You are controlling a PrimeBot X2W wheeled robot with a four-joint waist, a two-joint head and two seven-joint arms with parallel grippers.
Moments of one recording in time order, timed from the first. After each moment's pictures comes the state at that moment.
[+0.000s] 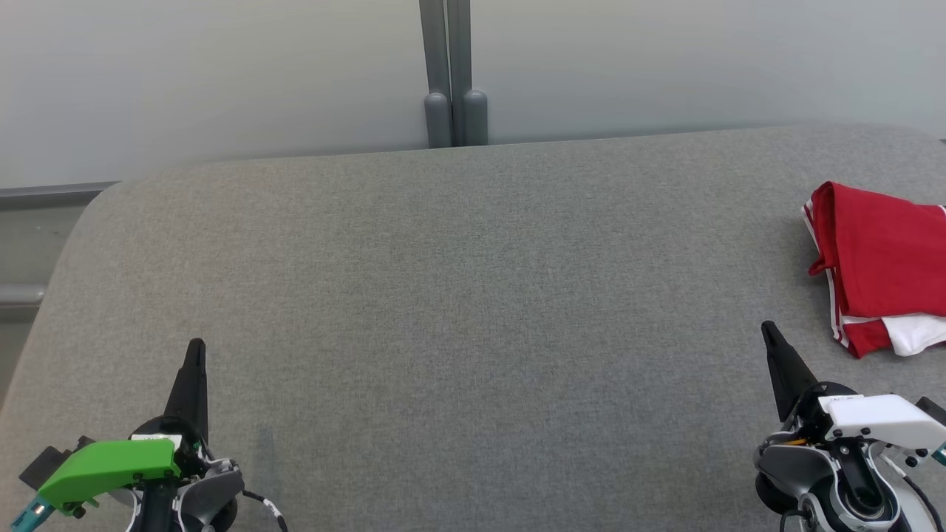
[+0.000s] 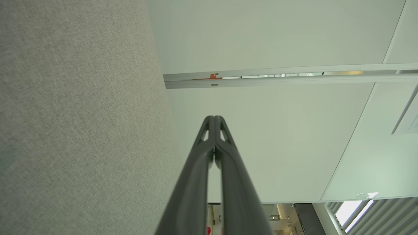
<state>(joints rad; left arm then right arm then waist) -0.10 0.05 0.11 0.25 -1.61 -0.13 0.11 -0.10 -0.06 -0.10 0.25 1.62 0.13 0.10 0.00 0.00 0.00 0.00</state>
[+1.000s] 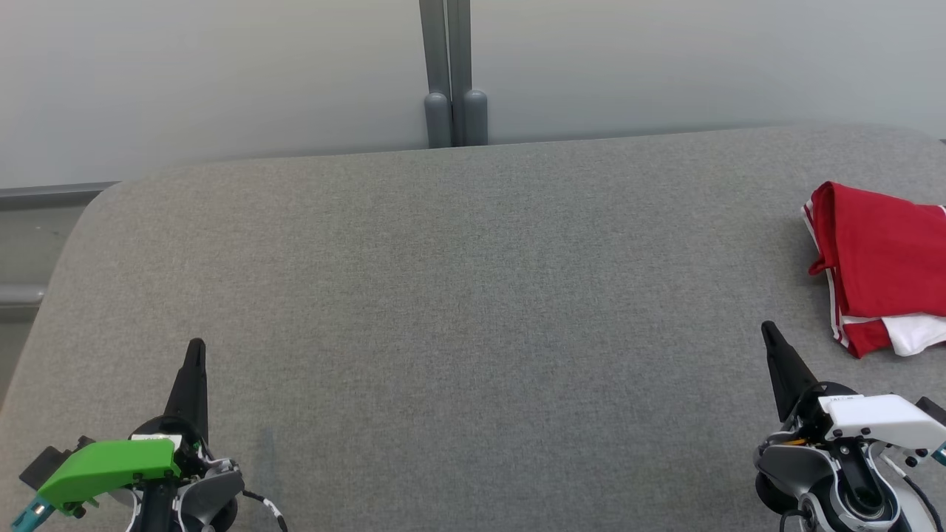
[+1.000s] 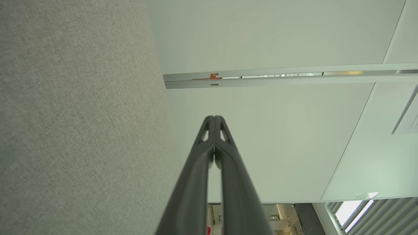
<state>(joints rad) -0.10 0.05 0.11 0.25 -1.61 -0.13 0.11 -0.10 -0.06 -0.11 0.25 1.62 0.13 0.11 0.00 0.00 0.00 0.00</state>
